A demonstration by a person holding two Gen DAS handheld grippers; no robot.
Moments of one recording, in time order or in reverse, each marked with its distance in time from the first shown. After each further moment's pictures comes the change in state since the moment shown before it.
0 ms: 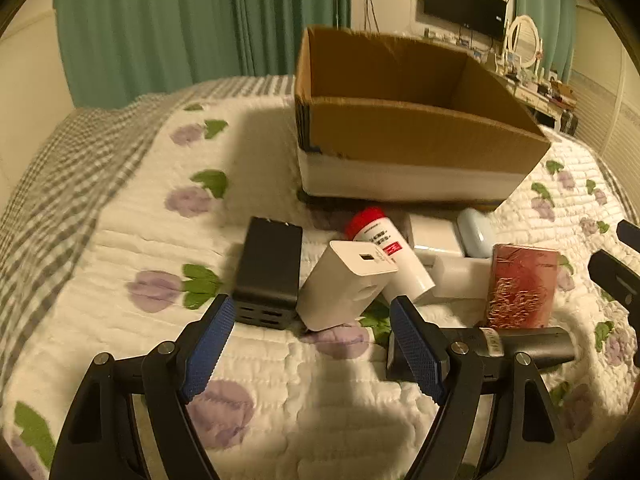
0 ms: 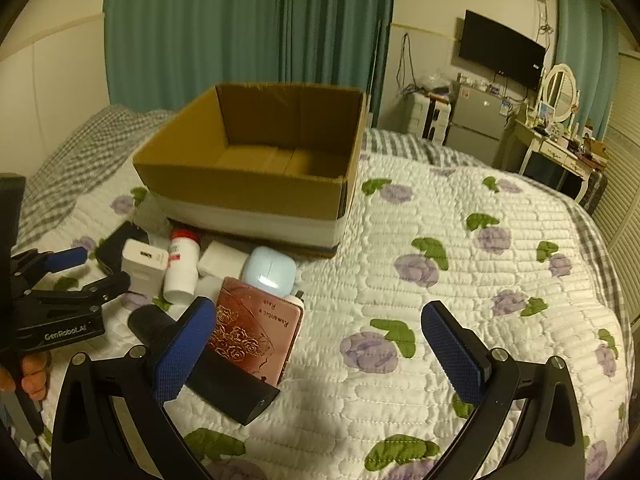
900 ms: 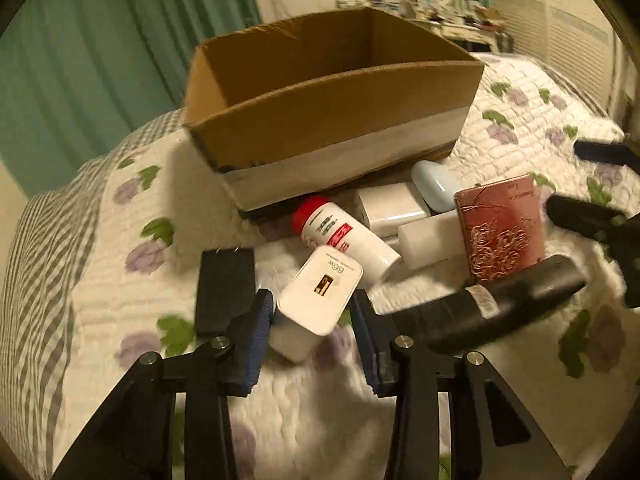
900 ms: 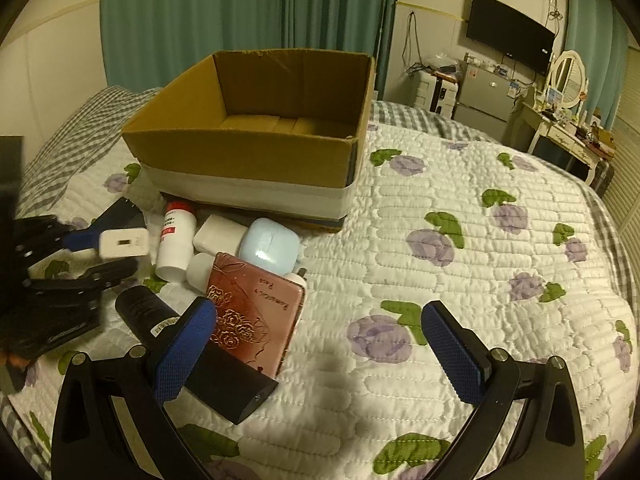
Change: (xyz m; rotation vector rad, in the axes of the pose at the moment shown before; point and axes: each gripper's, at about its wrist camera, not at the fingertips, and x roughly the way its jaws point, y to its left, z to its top) left arm -0.004 -0.026 -0.001 0.293 0.012 -0.048; right arm 0.023 0.004 -0.004 0.006 0.077 0.027
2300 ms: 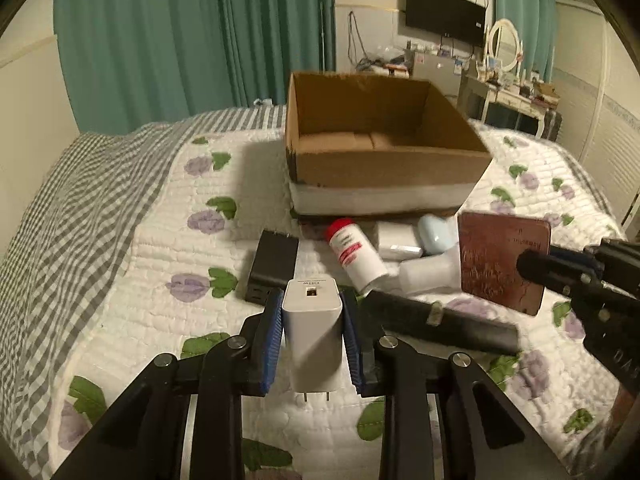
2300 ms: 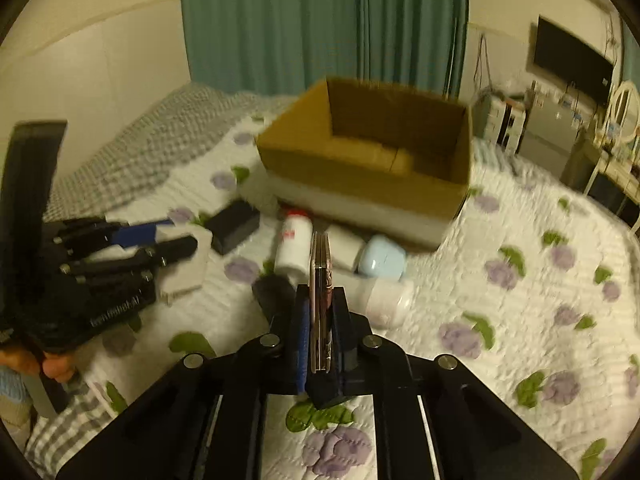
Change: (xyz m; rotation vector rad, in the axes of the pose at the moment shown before) left arm -0.076 0.017 -0.012 -0.258 -0.084 0.044; right arm -0.071 0.059 0.006 -0.147 -0.091 0.199
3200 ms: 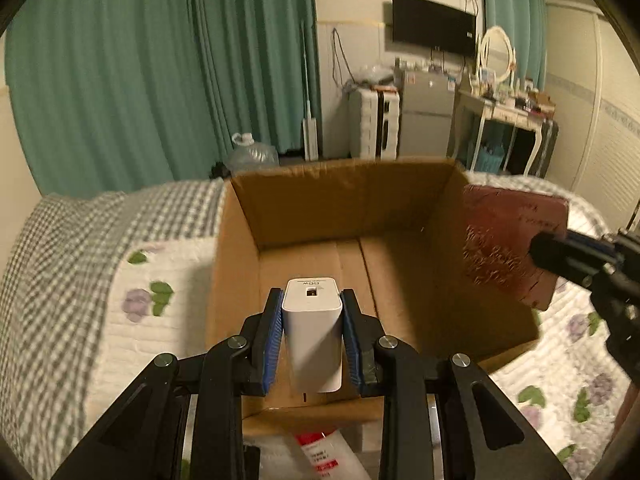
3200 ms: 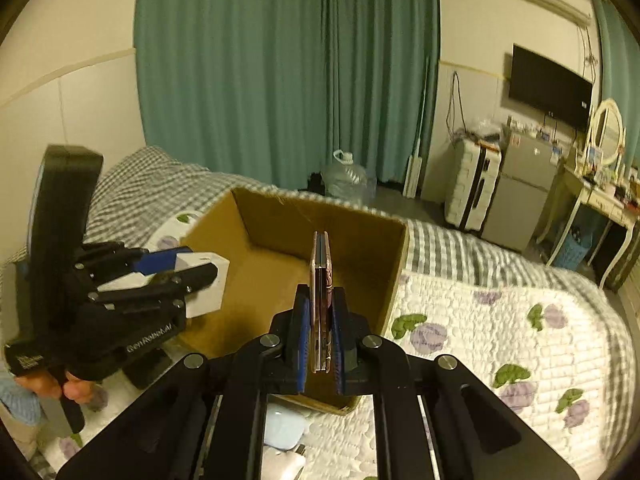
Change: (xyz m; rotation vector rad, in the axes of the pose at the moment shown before) left arm 0.117 -0.036 0.153 0.056 -0.049 -0.018; right arm 0.072 -0.097 0.118 0.057 -0.107 -0.055
